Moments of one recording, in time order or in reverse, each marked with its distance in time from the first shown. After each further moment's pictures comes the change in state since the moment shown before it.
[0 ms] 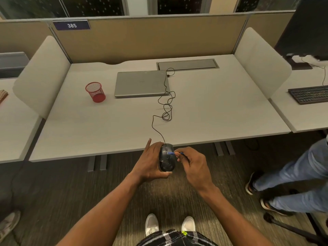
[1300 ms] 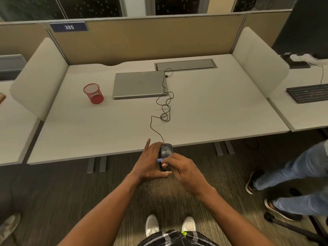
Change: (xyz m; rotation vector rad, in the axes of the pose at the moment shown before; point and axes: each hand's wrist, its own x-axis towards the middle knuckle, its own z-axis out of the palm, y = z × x) left_hand 0.007 -0.004 0.006 -0.003 -0.027 0.012; right_hand -0.001 -0.007 0.006 -0.097 -0.283 -0.225
